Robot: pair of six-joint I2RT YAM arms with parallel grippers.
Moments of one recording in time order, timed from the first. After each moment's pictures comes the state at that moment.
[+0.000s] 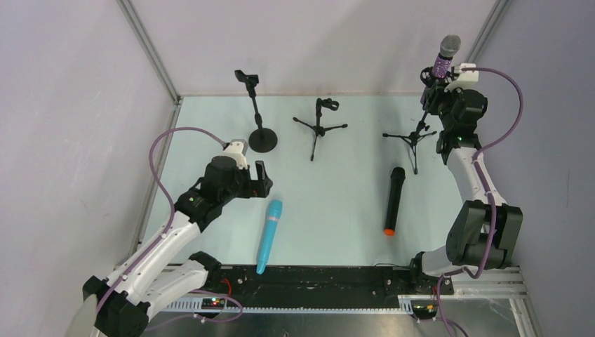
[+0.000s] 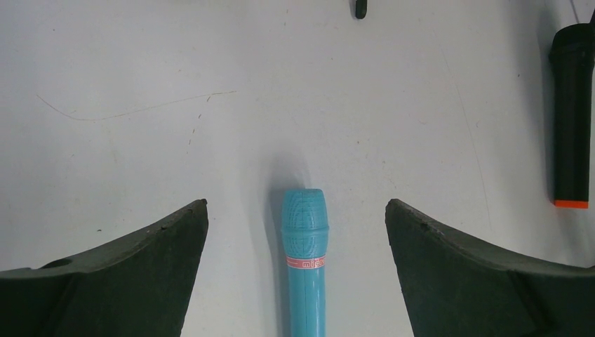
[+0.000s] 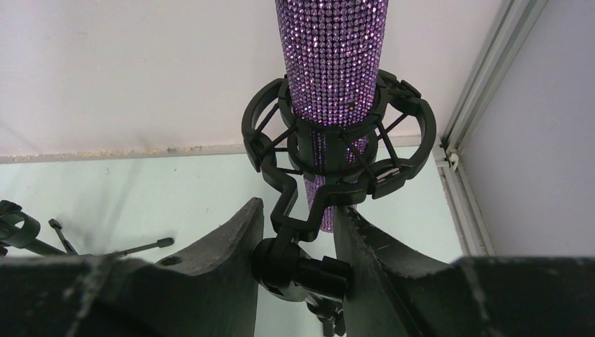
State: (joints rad) left arm -0.50 0.88 0.73 -0.43 -0.07 -0.38; right arm -0.16 1.46 1.16 0.26 -0.16 0.05
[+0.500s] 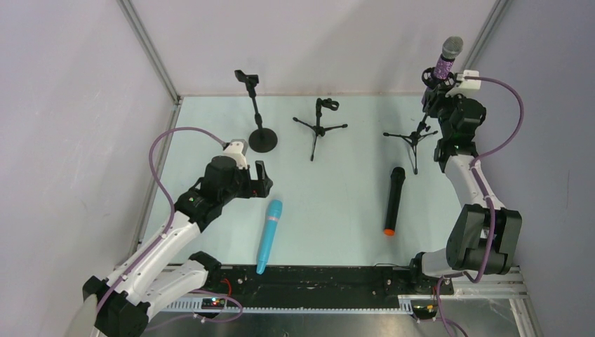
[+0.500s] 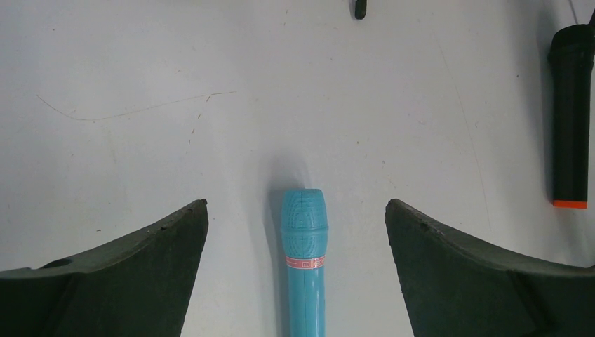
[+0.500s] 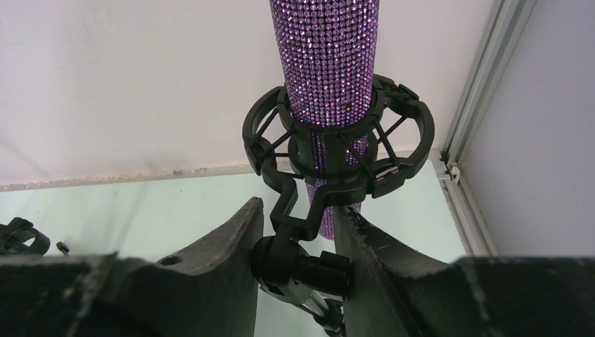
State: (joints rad) left arm -0.50 0.88 0.73 -0.43 -0.07 -0.38; right arm -0.16 1.42 1.04 0.42 -0.14 0.09
